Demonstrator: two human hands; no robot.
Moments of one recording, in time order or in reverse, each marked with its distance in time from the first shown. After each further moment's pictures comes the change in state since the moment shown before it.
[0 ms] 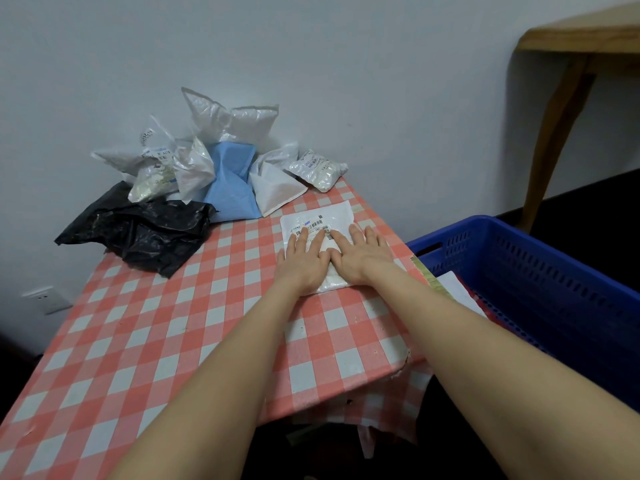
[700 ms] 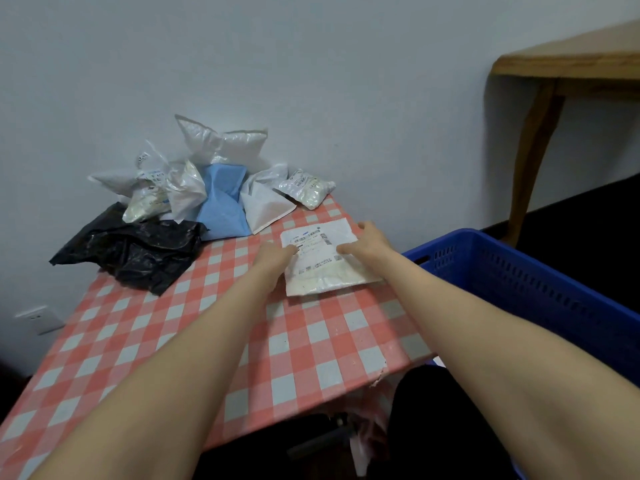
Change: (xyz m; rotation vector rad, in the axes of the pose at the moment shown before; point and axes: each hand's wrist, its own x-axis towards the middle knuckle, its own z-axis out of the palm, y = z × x) left_hand 0.002 0.009 -0.047 -0.820 0.129 -0.445; right_hand -0.001 0.038 -0.043 0.850 0.159 0.202
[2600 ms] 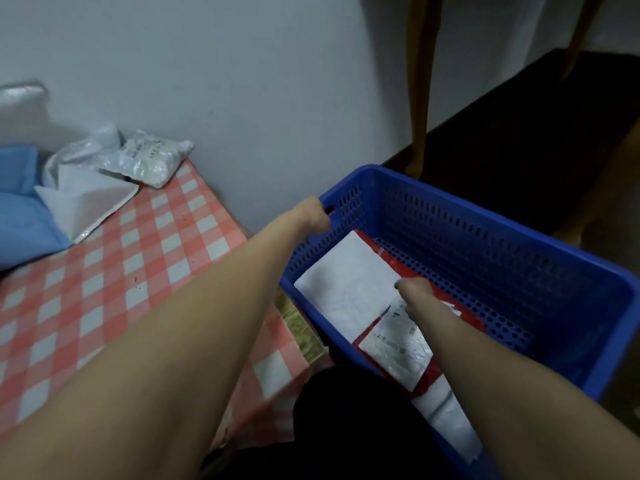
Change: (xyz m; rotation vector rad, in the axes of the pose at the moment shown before) left_hand -0.024 0.096 0.260 0.740 -0.535 0.344; right_hand 0.006 0.311 -0.079 0.488 0.285 0.838
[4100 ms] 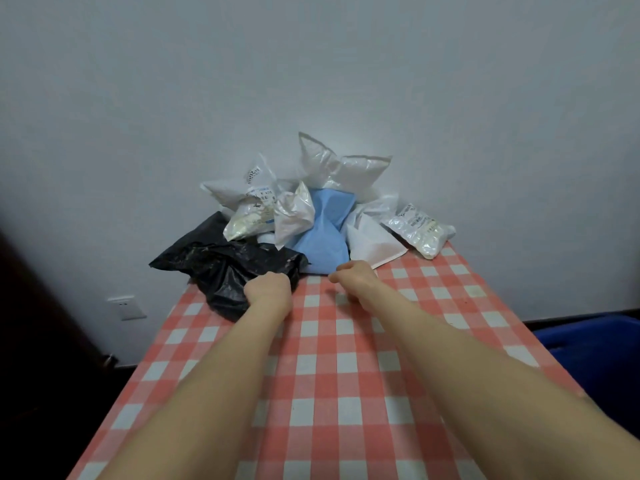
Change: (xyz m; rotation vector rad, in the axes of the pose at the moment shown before) left_hand -0.133 -0.394 -0.188 0.459 0.469 -0.646; right_hand -0.317 -0.160 0.385 -0.476 -0.584 -0.792
